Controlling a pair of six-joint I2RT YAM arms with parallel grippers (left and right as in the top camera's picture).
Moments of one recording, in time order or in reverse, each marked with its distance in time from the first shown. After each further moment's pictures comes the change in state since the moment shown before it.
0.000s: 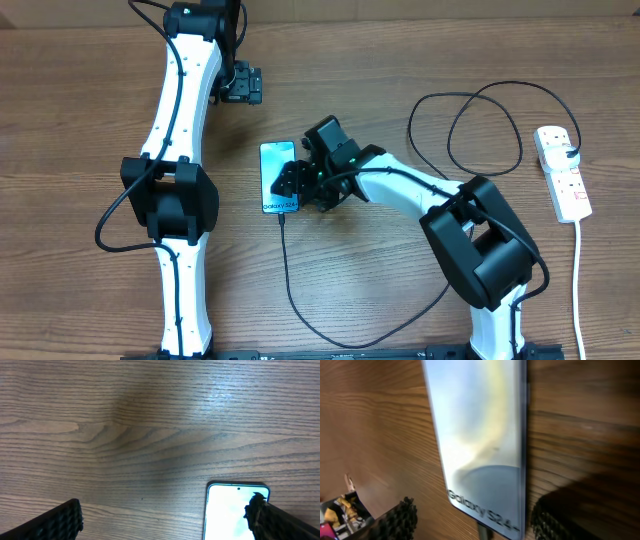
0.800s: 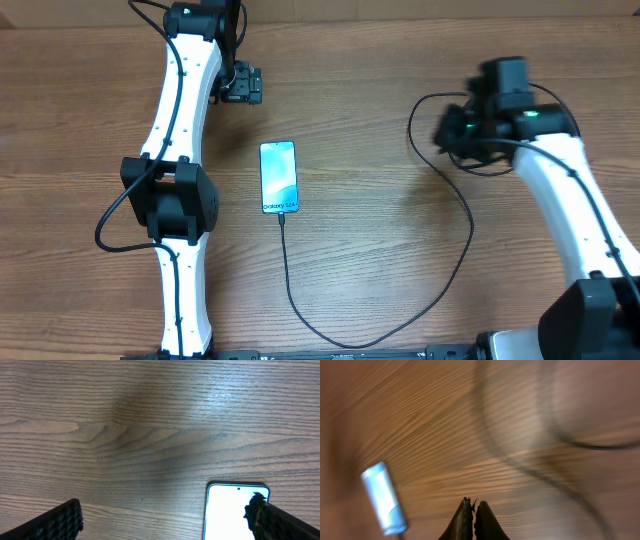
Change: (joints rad) left arm 0.000 0.000 0.000 0.000 0.000 0.000; right arm -0.605 -0.464 0.045 -0.557 0.272 -0.327
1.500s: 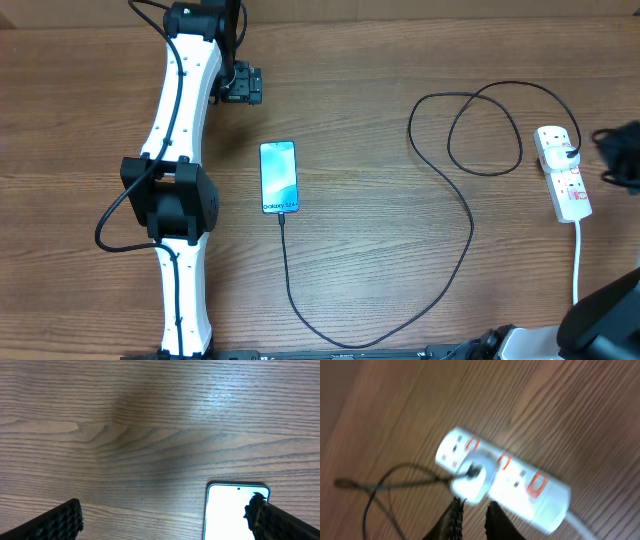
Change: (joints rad) left arm 0.000 0.000 0.000 0.000 0.000 0.000; right arm -0.668 0.000 0.000 0.140 0.108 -0.013
